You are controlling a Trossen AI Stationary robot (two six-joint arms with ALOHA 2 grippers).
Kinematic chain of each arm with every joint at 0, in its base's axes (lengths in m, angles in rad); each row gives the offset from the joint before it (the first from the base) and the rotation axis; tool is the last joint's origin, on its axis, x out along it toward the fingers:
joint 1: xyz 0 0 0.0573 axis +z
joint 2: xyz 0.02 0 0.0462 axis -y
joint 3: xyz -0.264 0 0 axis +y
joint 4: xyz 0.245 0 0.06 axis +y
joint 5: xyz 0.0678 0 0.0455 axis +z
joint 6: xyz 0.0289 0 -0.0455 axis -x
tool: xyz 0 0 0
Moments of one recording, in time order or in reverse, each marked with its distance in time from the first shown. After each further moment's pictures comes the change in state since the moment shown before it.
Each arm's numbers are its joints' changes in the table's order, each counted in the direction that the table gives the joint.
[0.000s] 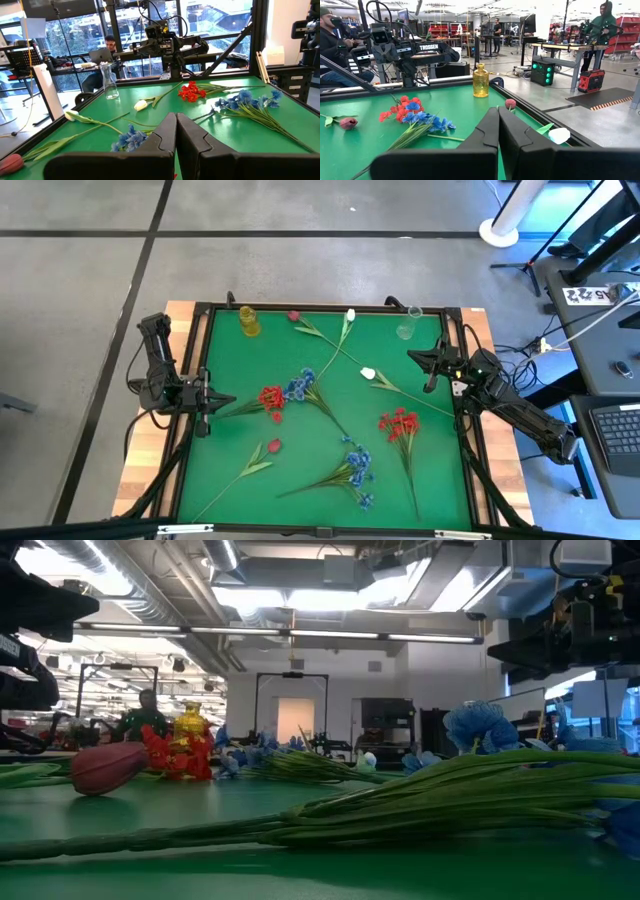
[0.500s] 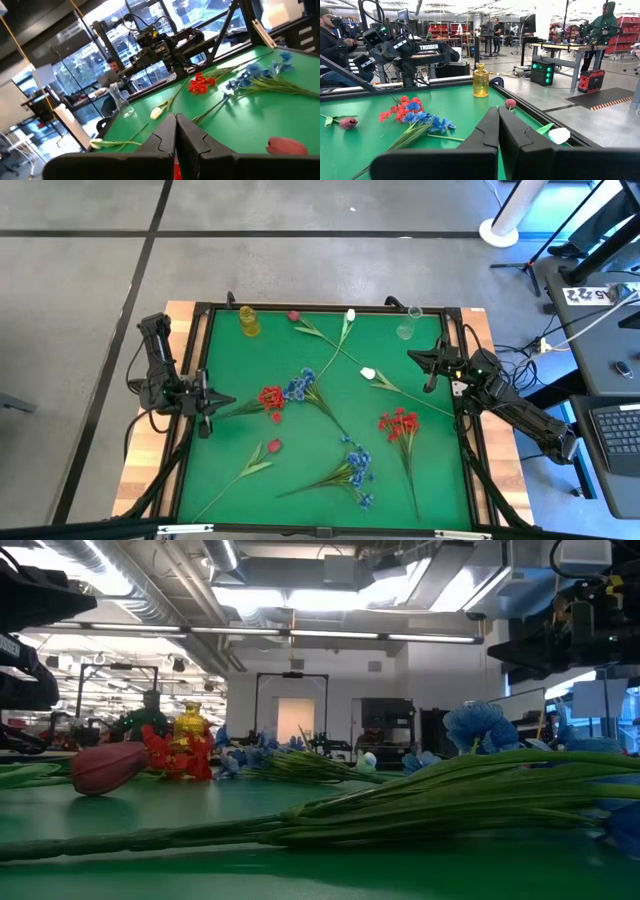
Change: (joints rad) left arm 0.000 0.000 0.000 -0.004 -0.026 -0.345; right arm 0.000 0.000 0.000 0.000 0.000 0.000
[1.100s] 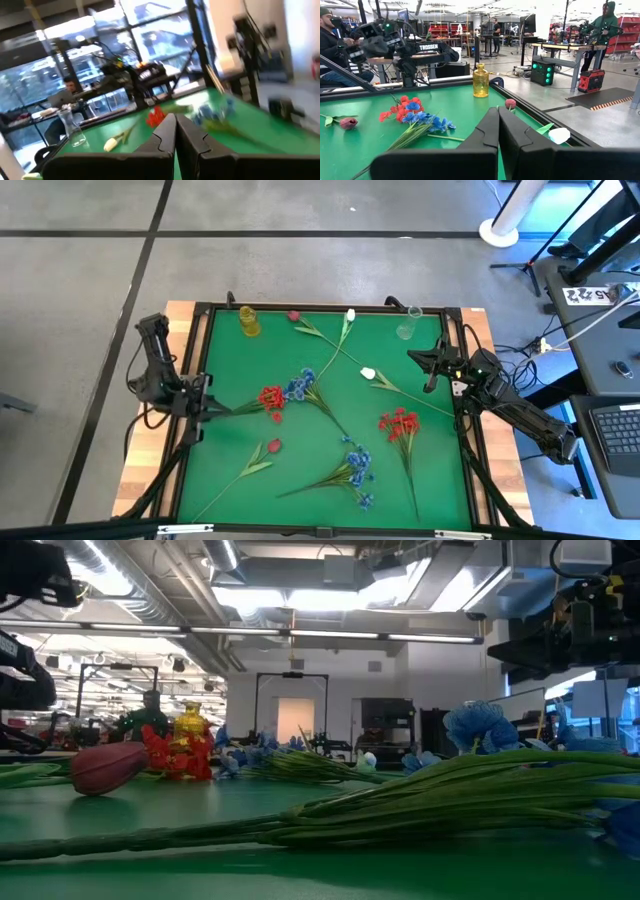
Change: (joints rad) left arm 0.037 0.000 0.000 -0.201 -0.265 0.033; right arm 0.000 0.000 0.000 0.000 0.000 0.000
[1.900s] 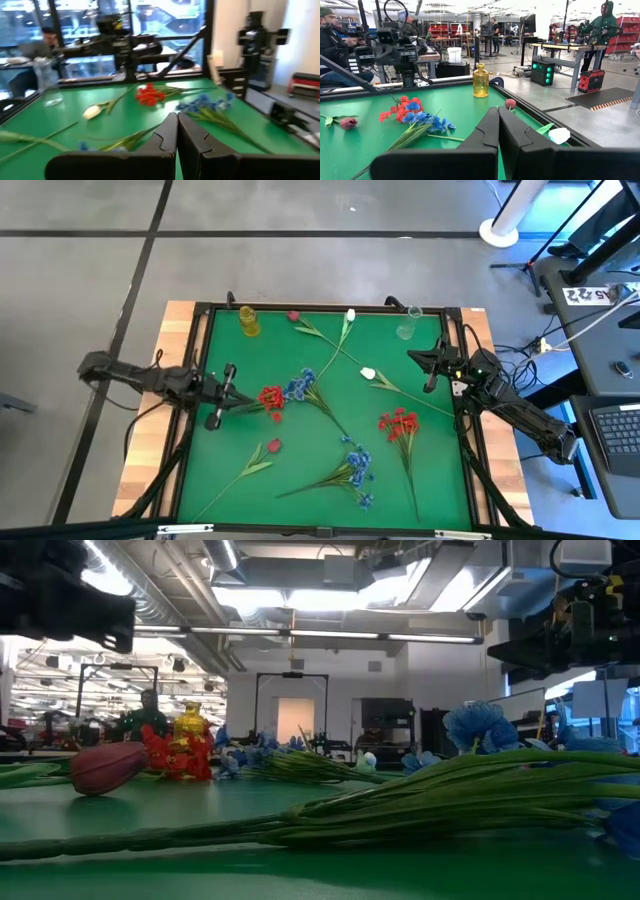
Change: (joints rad) left arm 0.908 -0.135 0.000 0.088 -0.936 0.383; right arm 0.000 0.000 0.000 0.000 0.000 0.000
